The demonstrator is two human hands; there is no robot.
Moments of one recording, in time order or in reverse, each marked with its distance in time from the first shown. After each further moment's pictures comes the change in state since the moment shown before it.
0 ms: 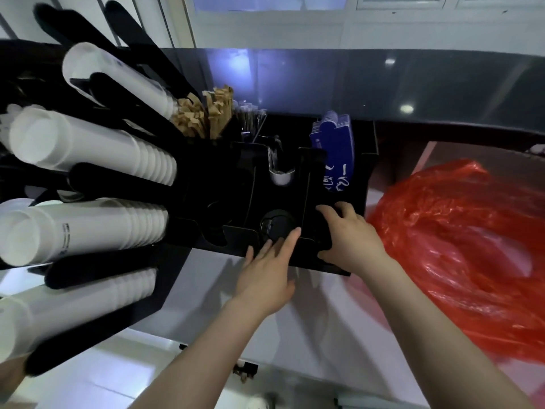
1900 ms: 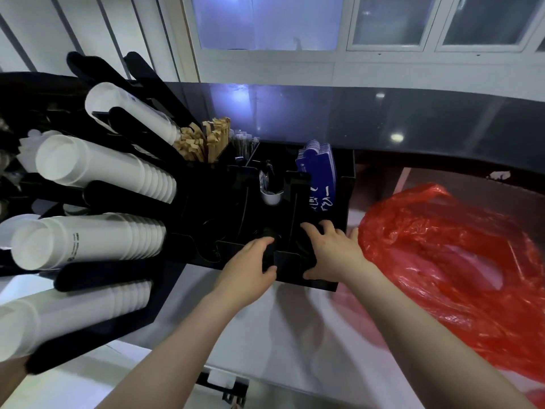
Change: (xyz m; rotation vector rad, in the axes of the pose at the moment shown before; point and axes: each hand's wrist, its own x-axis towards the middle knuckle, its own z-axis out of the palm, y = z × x) left_hand 0.005 -0.009 -0.028 -0.350 0.182 -0.076; right_hand 0.005 0.003 -0.007 -0.151 -0.096 -0.072
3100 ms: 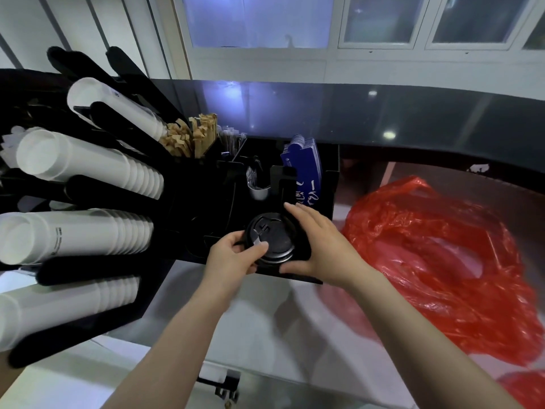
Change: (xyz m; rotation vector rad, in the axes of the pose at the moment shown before) left_hand -0.017 0.035 -0.010 -0.913 0.150 -0.270; right_hand -0.046 0.003 -0.024 0.503 0.260 -0.274
